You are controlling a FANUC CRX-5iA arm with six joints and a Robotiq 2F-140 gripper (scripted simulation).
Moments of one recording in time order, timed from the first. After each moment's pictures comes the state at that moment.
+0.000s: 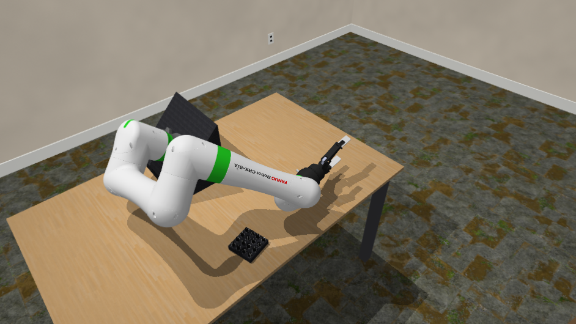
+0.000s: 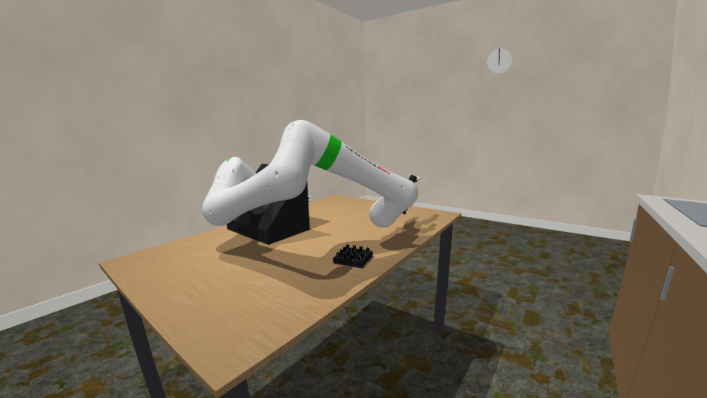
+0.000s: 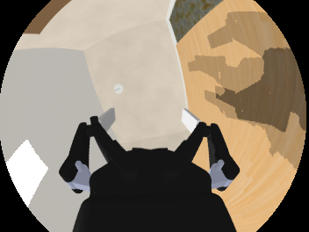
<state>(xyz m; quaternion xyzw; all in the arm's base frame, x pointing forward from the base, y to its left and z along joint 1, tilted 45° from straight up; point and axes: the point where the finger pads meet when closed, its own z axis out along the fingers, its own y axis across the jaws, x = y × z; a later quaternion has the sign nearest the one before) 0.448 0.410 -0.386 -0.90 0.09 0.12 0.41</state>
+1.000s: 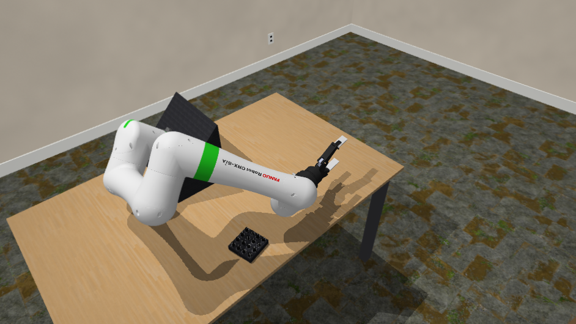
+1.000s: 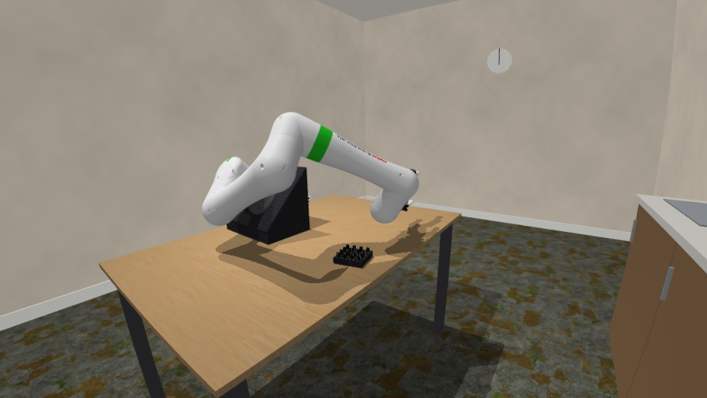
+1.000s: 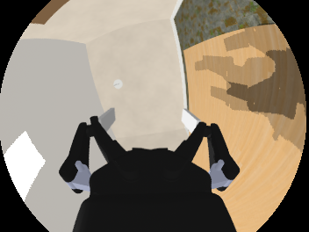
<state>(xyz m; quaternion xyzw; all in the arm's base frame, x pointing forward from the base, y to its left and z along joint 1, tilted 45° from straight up) 0.471 0.400 -0.331 -0.90 0.05 0.12 0.40</state>
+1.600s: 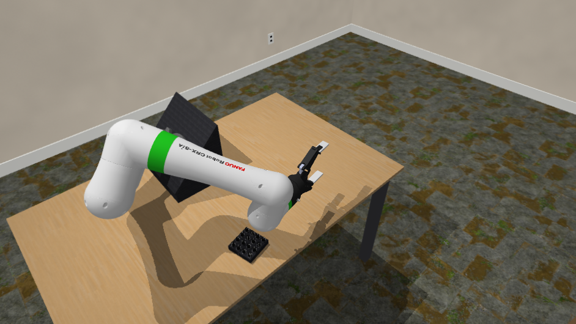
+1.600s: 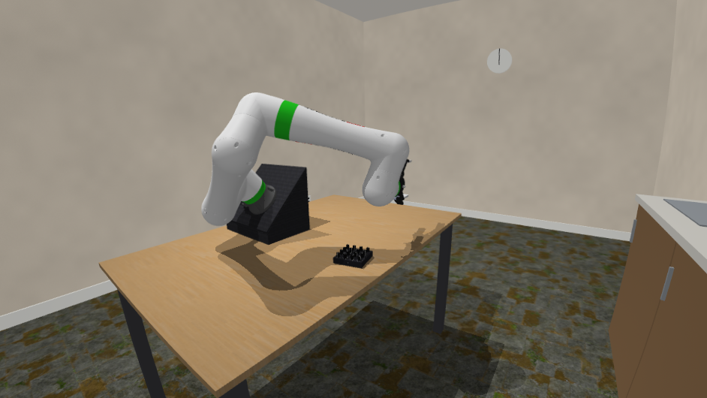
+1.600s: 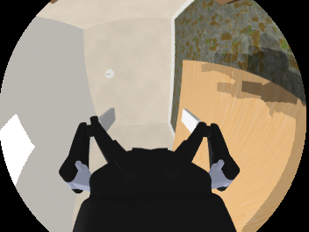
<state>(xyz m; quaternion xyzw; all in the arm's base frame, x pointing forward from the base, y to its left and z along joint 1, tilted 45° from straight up) 0.516 0.341 -0.178 -0.93 -0.04 0.13 0.35</state>
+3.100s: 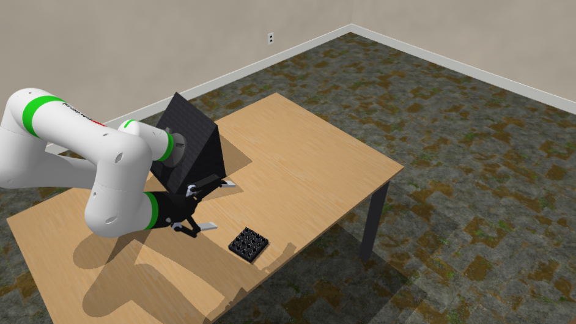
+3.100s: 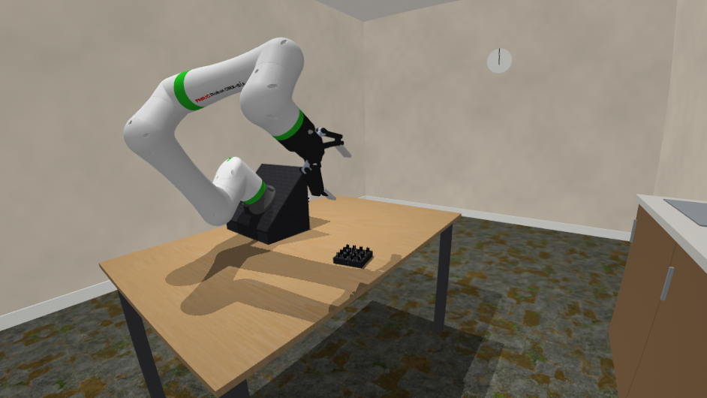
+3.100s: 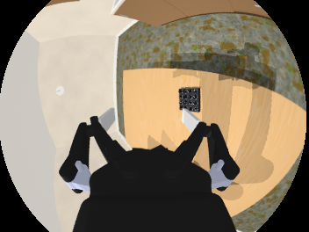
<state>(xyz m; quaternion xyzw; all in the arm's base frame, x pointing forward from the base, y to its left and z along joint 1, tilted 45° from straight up) 0.529 0.077 0.179 -0.99 -0.05 0.04 0.08</state>
